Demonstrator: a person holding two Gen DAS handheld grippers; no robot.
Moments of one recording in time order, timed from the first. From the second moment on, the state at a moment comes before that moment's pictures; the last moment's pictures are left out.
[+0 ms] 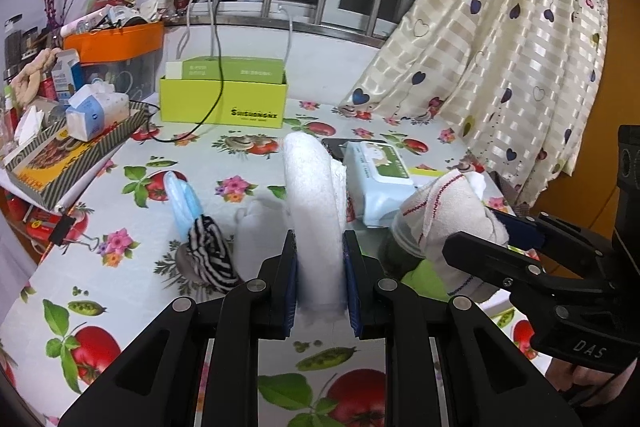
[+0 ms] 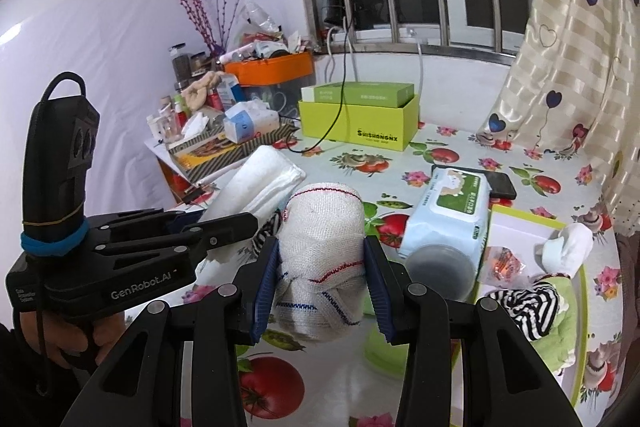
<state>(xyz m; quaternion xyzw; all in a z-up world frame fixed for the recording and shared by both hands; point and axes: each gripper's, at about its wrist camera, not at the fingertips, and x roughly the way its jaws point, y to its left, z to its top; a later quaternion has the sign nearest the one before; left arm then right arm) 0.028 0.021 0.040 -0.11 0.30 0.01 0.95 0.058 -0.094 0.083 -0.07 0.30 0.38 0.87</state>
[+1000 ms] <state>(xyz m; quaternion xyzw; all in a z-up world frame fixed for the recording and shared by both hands) 0.061 -0.058 0.064 -0.07 0.29 -0.07 0.95 0.077 -0.200 0.099 -0.02 0.29 0.27 0.92</state>
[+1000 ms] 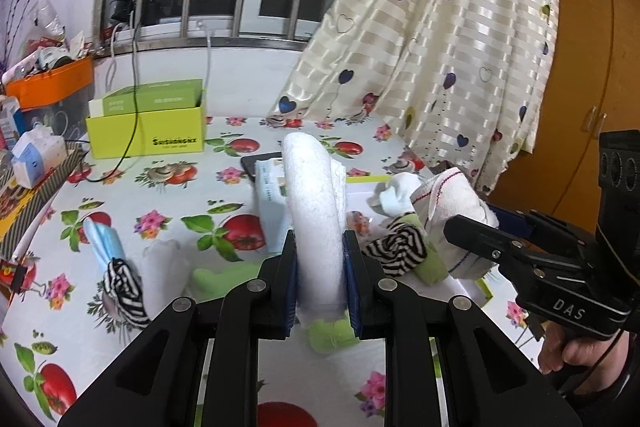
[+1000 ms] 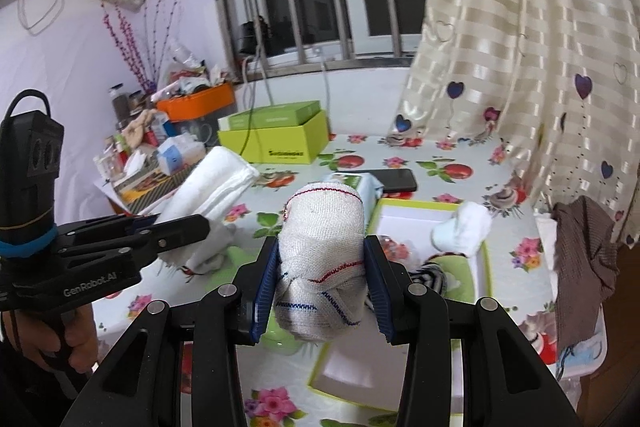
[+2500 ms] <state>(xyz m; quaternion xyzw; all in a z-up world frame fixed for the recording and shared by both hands) 0.112 -0.168 -0.025 -0.03 0.43 -0.18 0.88 0.115 -0.279 0.009 -0.01 0.41 0.19 0.89</state>
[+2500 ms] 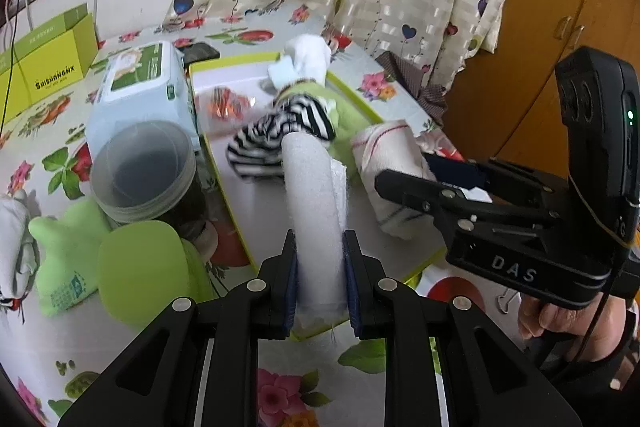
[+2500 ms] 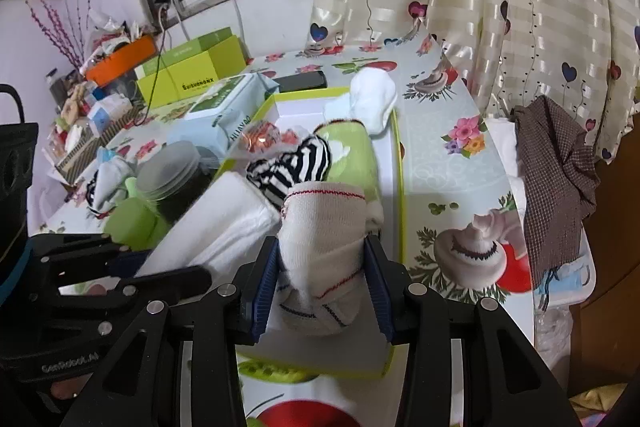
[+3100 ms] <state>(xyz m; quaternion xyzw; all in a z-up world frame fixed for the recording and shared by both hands) 0.133 -0.173 -0.029 -0.04 0.43 -0.16 0.89 0.140 -0.274 0.011 -0.01 0.40 0.19 0.90</state>
